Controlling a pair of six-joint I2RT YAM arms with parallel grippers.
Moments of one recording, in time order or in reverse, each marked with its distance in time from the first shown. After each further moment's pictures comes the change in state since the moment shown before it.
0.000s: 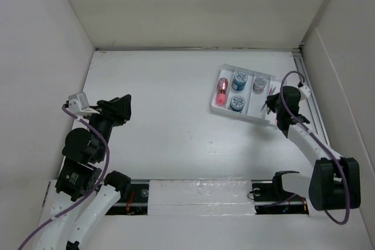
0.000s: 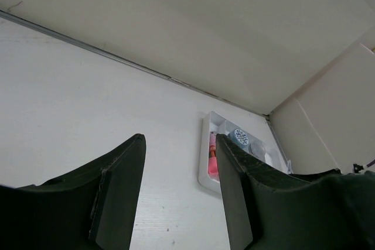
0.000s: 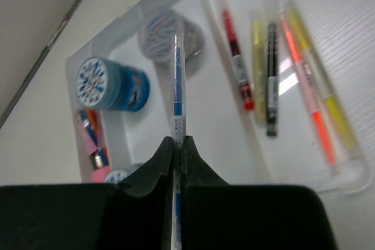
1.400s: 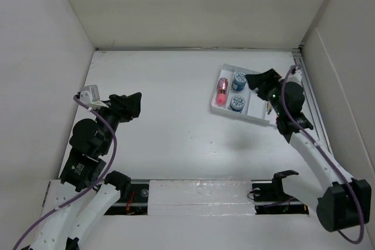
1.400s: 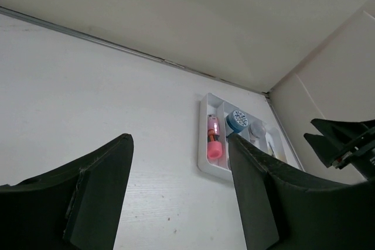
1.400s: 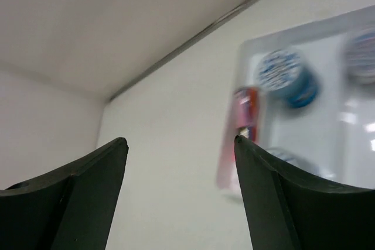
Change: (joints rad) left arm 0.000 0.085 0.000 0.027 0.082 0.023; right arm -0.033 -0.094 0.089 0.151 -0.339 0.005
